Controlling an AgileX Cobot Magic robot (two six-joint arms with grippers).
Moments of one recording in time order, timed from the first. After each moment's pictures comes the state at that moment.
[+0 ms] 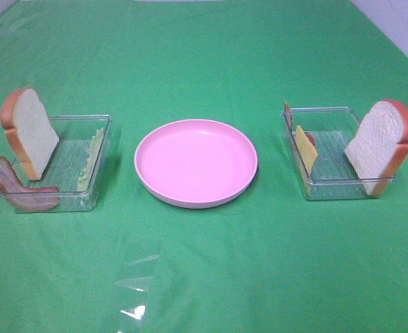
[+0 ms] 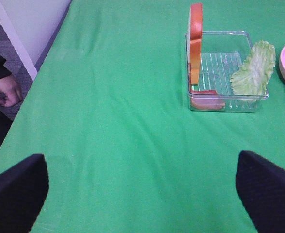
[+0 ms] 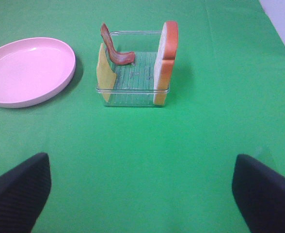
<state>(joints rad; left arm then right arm) 0.09 -0.01 -0.50 0.03 1.06 0.00 0.01 0.00 -0.50 0.03 1.06 -0.01</state>
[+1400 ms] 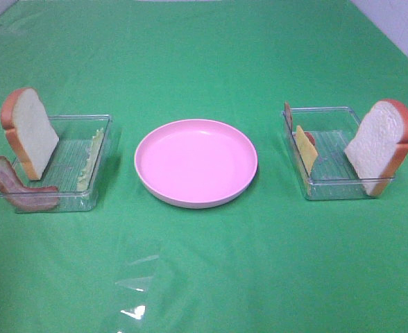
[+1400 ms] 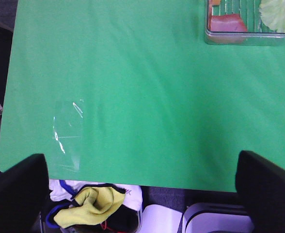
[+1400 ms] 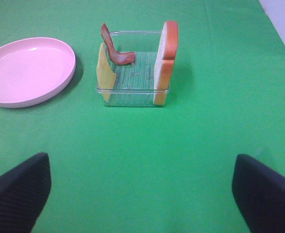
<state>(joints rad) 0.09 0.78 -0.89 0.06 1.22 0.00 0.01 0.00 -0.50 0.03 1.06 -0.01</state>
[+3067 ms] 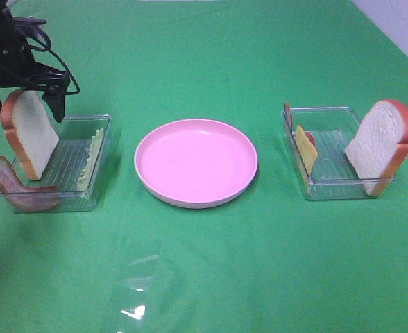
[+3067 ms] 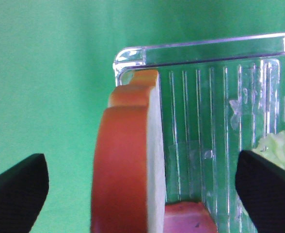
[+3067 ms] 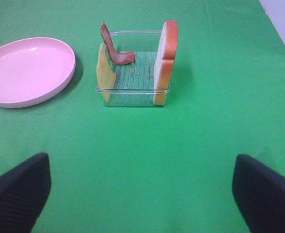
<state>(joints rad) -0.12 2.22 -1.87 0.05 1.12 -0.09 0.01 0.00 -0.50 0.03 1.06 -0.01</state>
